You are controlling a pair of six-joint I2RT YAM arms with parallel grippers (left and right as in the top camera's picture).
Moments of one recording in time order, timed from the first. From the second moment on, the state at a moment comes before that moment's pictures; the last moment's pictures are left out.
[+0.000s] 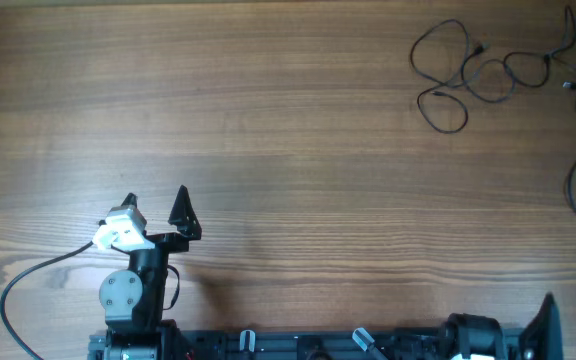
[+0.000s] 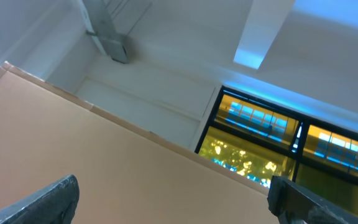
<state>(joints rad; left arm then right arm) 0.03 0.01 0.02 -0.08 0.02 -0.33 -0.13 0.26 1.17 -0.09 -0.39 -0.20</state>
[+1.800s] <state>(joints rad) 0.03 0.01 0.02 -0.08 0.03 -0.02 -0.16 0.02 1.08 -0.22 -0.39 -0.28</state>
